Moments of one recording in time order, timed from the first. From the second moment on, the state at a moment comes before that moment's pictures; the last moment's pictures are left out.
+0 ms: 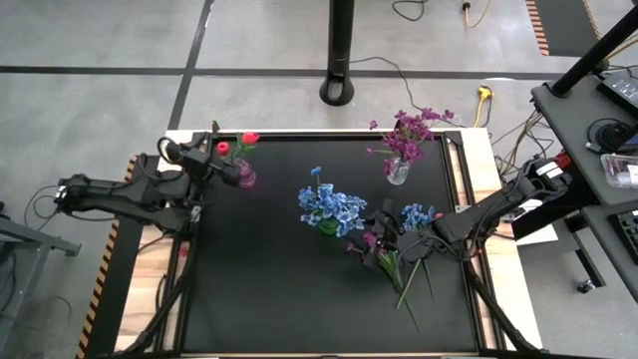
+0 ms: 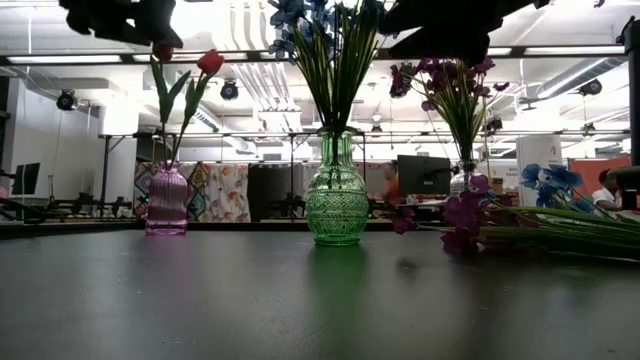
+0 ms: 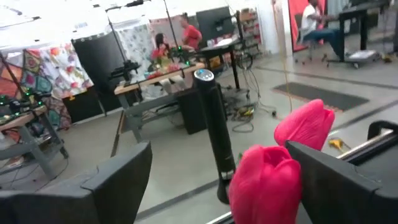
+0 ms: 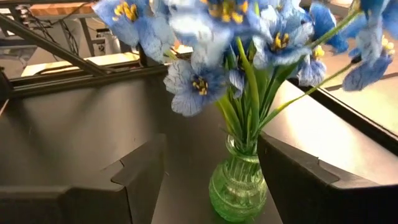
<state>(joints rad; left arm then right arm) -0.11 0.62 0.62 -0.05 -1.35 0.14 0.42 1.37 0.80 0.17 0.73 0.29</state>
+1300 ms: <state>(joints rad) -0.46 1.09 1.35 -1.54 -0.49 -0.98 0.44 1.42 0.94 -0.73 0.06 1.13</state>
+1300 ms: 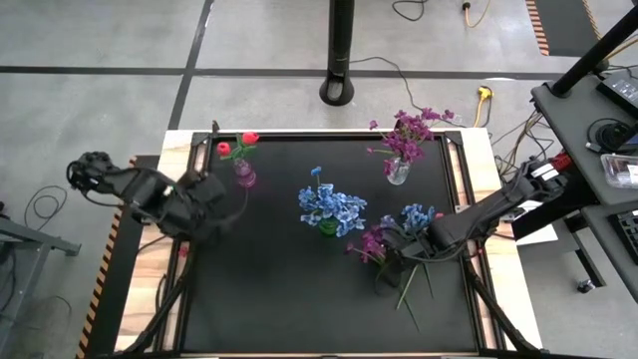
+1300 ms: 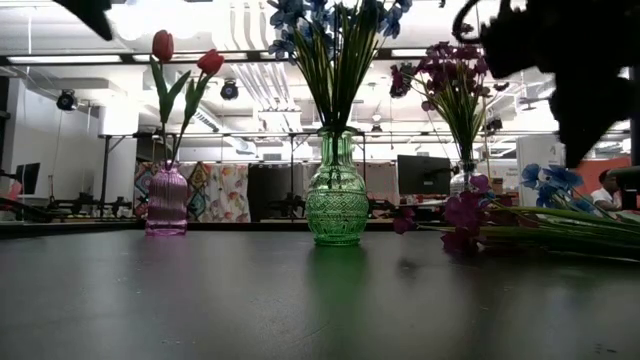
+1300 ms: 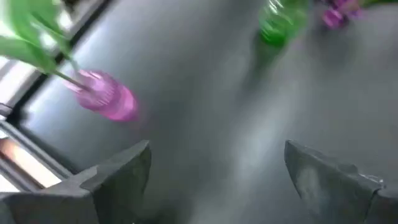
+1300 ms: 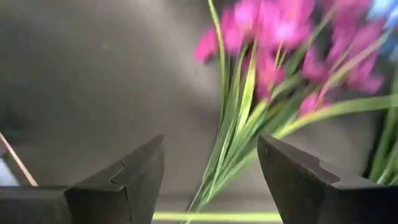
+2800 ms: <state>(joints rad) -0.86 1.51 1.31 -1.45 -0.49 -1.40 0.46 1.49 0.94 -1.04 -0.10 0.96</state>
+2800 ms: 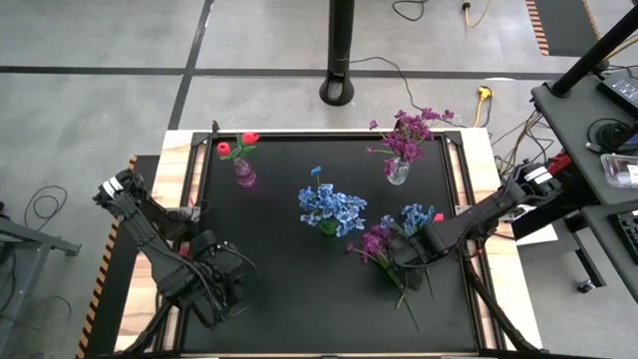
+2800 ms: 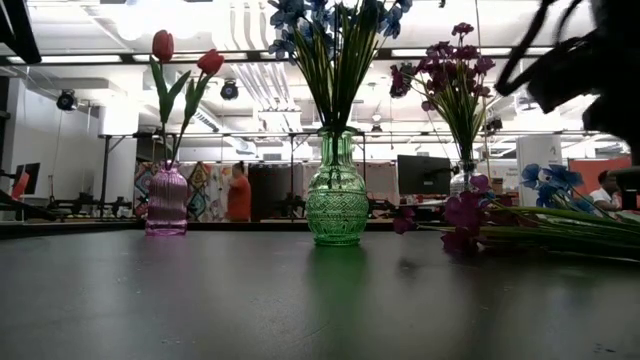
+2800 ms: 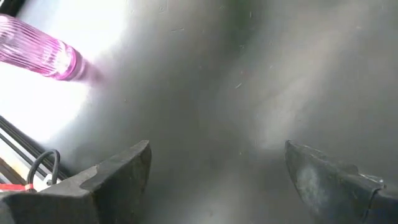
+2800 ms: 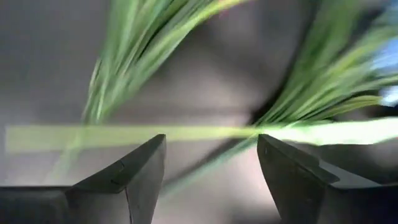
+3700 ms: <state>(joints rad) -0.86 1.51 1.31 -1.45 -0.56 -1.40 0.49 1.64 0.94 -0.73 0.01 1.13</state>
